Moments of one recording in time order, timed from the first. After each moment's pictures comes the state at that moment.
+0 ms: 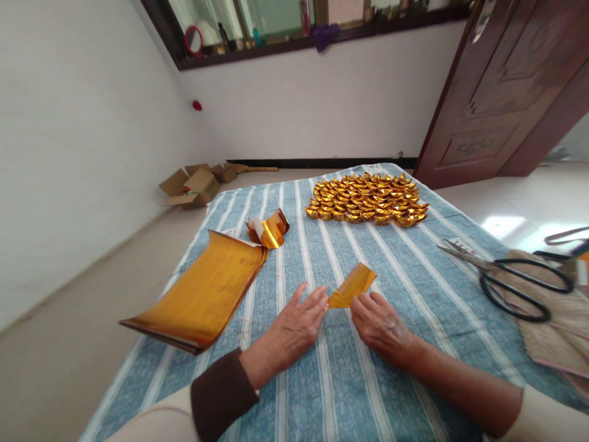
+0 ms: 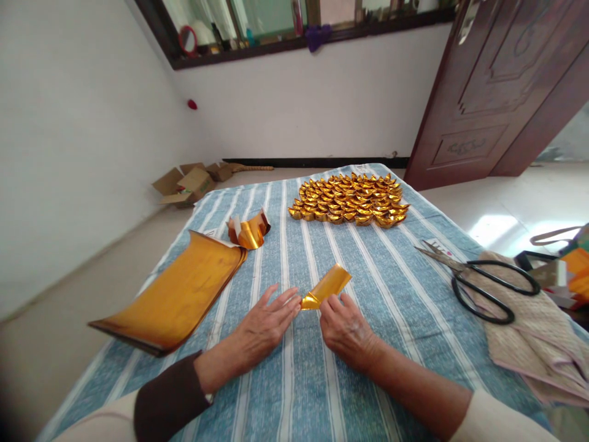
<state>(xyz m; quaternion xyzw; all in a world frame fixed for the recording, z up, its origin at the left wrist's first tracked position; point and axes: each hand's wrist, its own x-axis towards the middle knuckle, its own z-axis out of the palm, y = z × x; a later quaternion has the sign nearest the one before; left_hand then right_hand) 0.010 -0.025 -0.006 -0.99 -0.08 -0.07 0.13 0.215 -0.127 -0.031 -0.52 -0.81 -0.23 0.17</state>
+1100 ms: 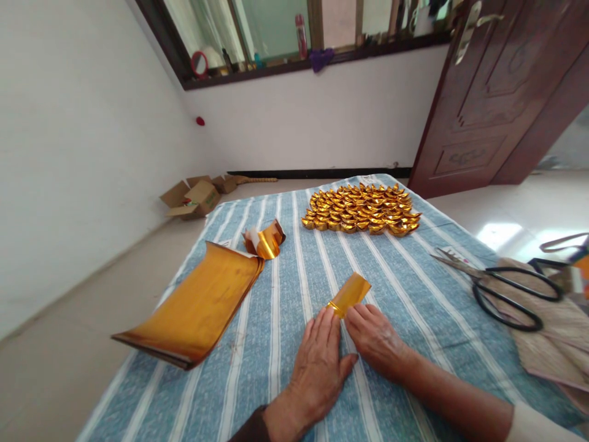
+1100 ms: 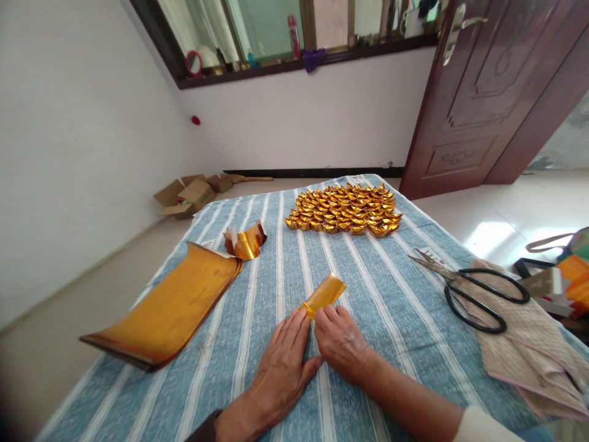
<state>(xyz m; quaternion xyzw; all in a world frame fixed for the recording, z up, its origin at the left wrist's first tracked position) 0.039 -0.089 -0.043 -0.95 -0.29 -0.12 0.01 0.214 -0.127 -0.041 -0.54 -0.80 -0.16 0.22</state>
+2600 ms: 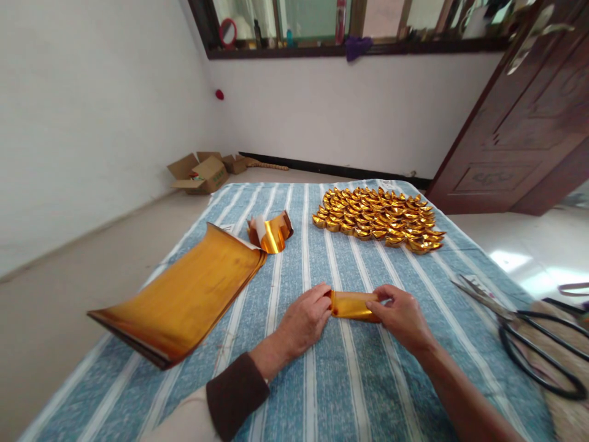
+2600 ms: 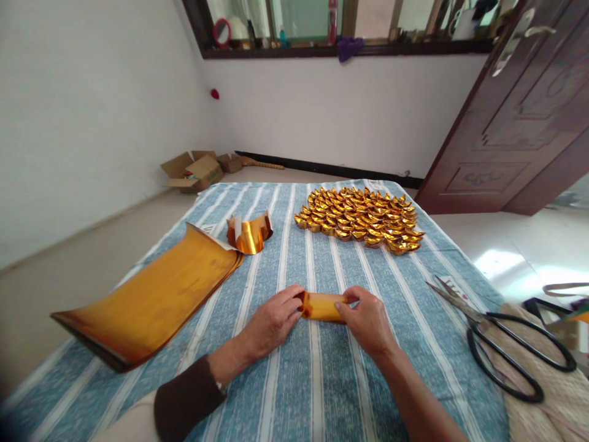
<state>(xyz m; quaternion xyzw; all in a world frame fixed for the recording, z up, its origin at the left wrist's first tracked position) 0.057 0.001 -0.019 -0.93 -0.25 -0.22 -0.14 0.272 -0.082 -0.018 -0.74 -0.48 0.28 0.38</state>
